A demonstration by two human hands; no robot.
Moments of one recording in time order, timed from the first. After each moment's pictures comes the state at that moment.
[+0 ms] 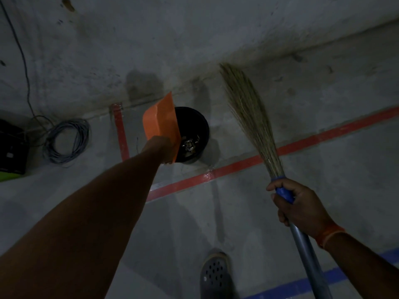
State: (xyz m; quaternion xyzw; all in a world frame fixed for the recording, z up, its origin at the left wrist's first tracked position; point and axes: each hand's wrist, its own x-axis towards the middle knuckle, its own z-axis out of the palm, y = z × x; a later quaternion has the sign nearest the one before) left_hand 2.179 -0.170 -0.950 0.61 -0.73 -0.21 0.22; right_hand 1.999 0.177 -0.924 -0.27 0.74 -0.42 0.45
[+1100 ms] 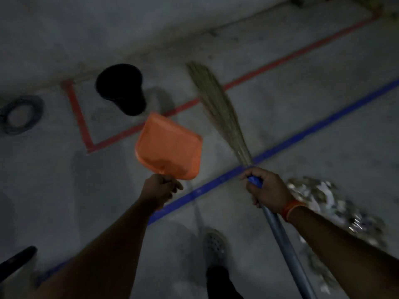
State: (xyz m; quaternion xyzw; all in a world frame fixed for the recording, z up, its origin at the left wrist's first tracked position) left_hand 2.327 0.450 -0.913 0.51 -0.66 -0.56 -0.03; right_hand 2.094 0.679 -0.865 -0.28 0.79 -0.40 0.38
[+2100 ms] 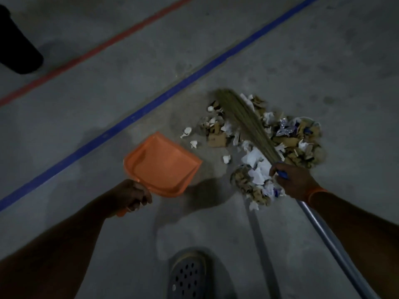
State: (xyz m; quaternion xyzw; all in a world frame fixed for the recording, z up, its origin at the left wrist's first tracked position) left_hand 2.280 0.836 -1.171 0.41 -0.67 -0.57 -0.24; right_hand 1.961 1.221 -1.181 -0.26 0.89 -0.20 0.30
